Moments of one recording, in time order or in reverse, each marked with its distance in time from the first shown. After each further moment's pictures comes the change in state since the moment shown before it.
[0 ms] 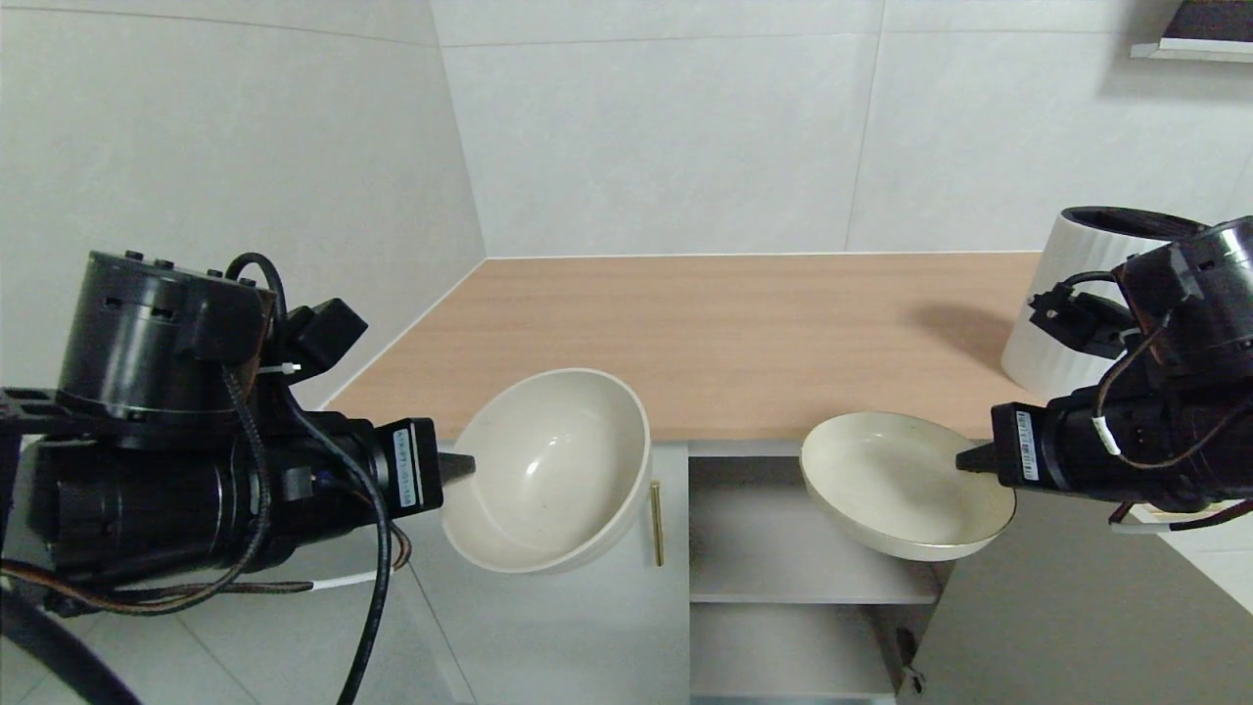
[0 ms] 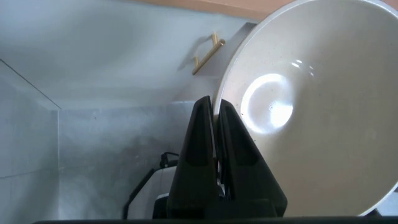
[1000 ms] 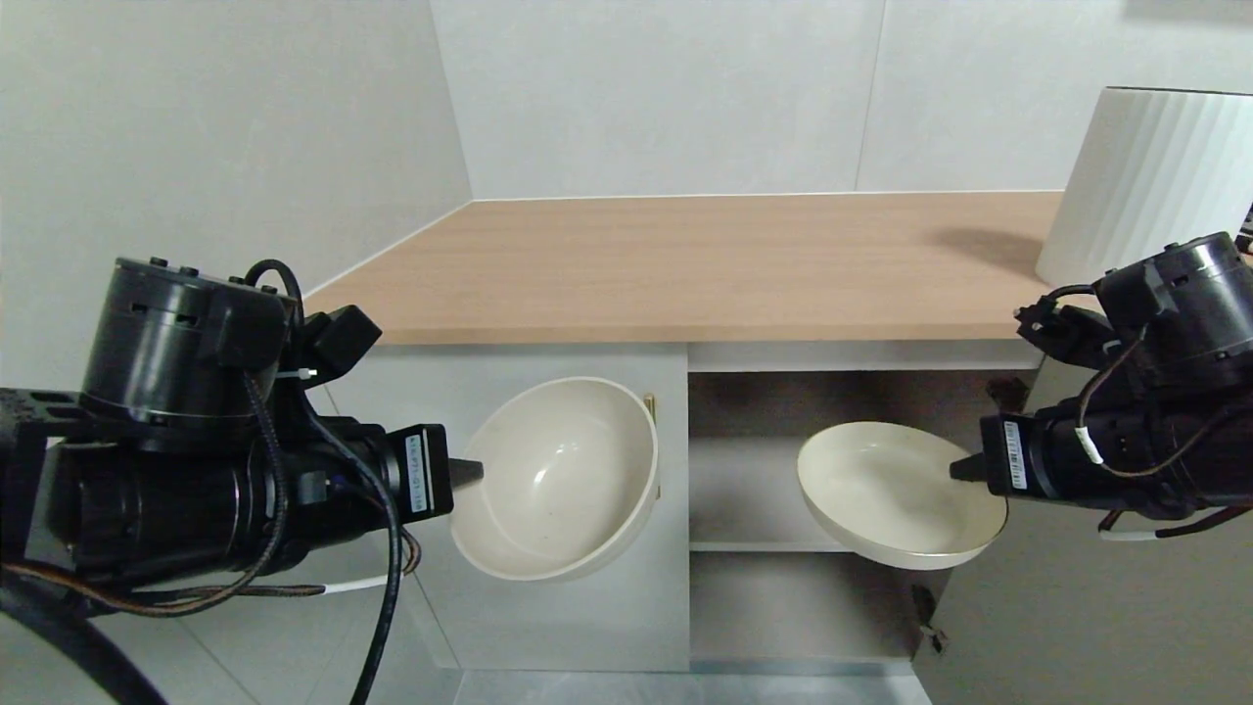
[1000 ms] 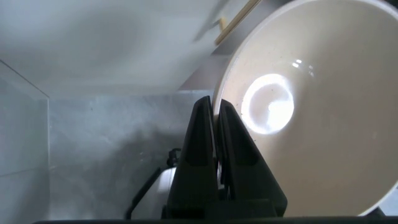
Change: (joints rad) left arm -0.011 0.015 0.000 0.000 0.000 -0.001; right arm 0.004 0.022 0.016 -0.015 -0.003 -0.001
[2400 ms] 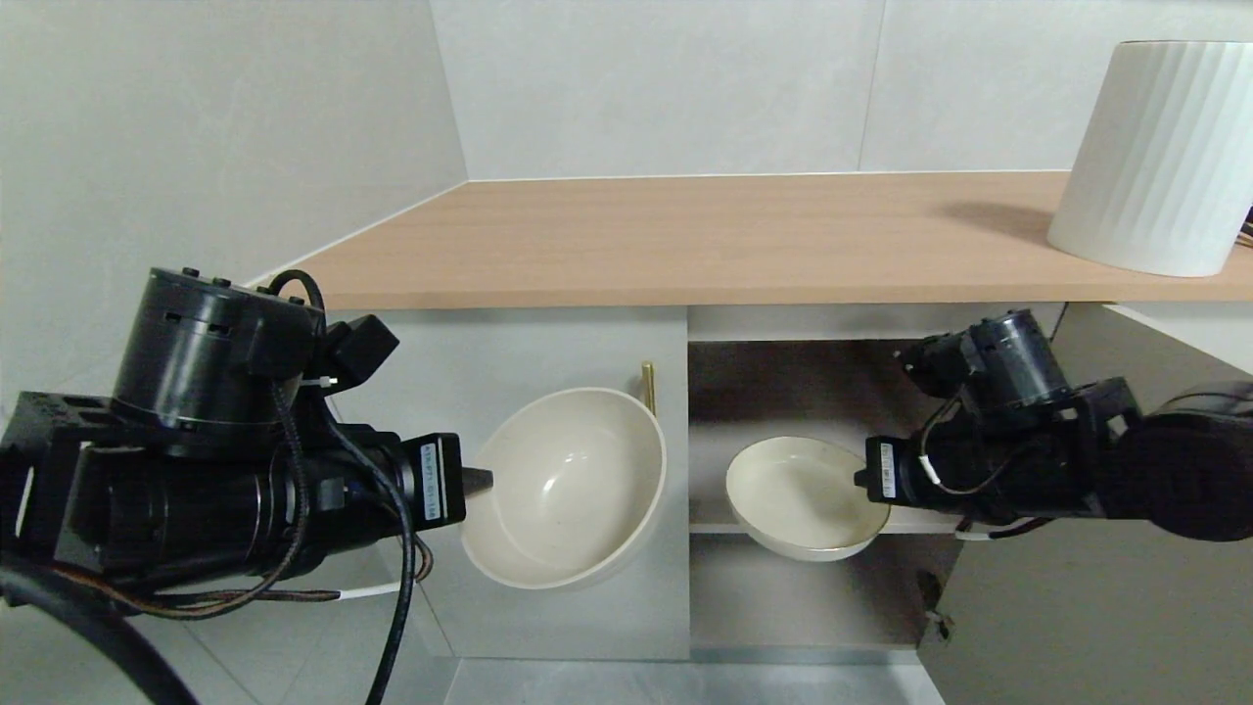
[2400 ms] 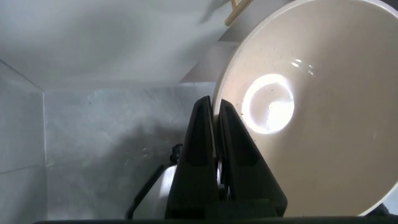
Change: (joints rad) left arm -0.016 0.021 0.002 0.003 0.000 0.000; right arm 0.051 0.276 0.052 -0.365 -0.002 0.042
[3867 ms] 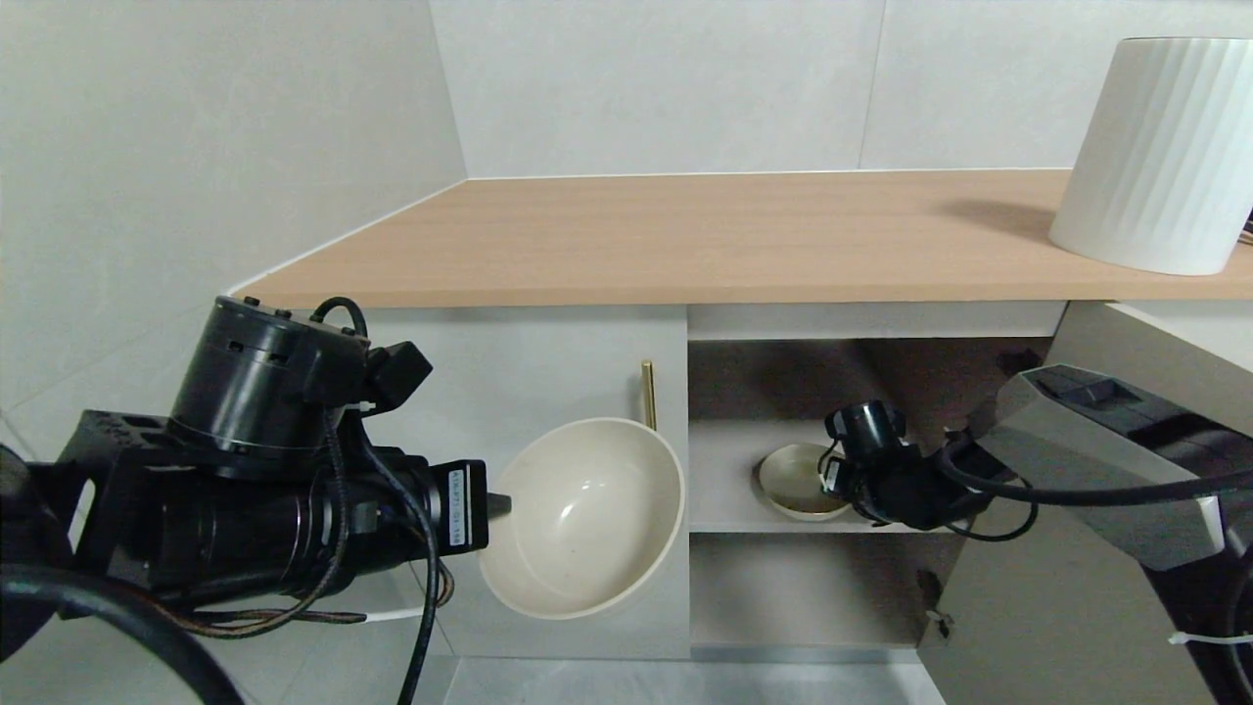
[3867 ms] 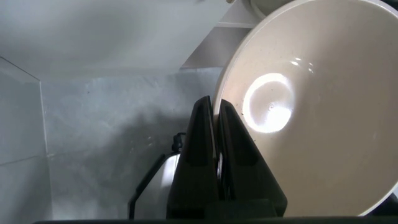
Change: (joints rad) left arm -0.035 0.038 0.018 0.000 0.000 0.000; right arm -0.159 0.726 -0.415 -0.268 -0.368 0.109
